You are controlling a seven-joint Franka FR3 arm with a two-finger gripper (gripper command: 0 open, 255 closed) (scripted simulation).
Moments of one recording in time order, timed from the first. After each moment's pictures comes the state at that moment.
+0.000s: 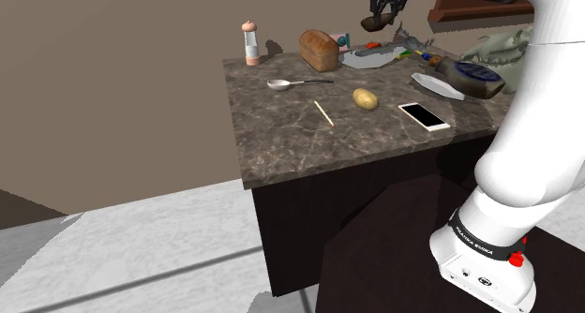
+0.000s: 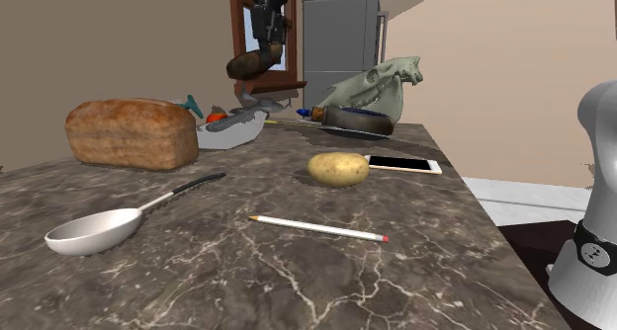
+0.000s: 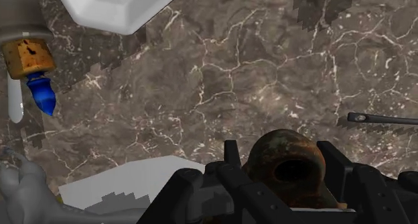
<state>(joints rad) -0.30 0.32 -0.34 -1.27 0.11 1.61 -0.20</state>
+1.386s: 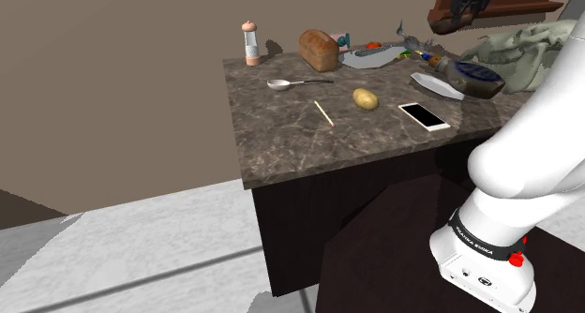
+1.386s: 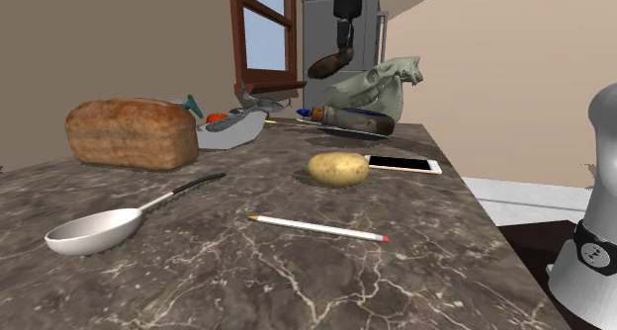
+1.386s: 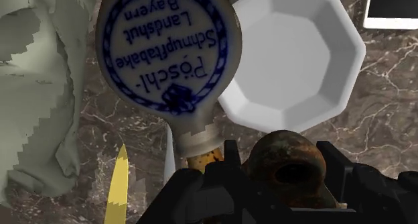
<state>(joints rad) -0.50 0.11 -0.49 -1.55 0.07 1.67 -0.58</state>
